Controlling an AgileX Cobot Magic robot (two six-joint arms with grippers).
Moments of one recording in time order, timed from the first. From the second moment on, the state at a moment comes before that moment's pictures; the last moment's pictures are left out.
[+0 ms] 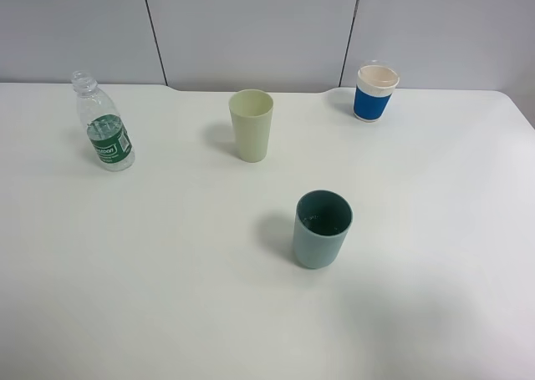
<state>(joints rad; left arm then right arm) 0.01 -0.01 -0.50 -0.02 1.05 0.00 -0.03 0.00 -0.51 -0.03 1.06 0.04</state>
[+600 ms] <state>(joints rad) 0.01 -0.01 -0.50 -0.02 1.05 0.00 -0.03 0.00 -0.50 0.02 1.06 -0.01</state>
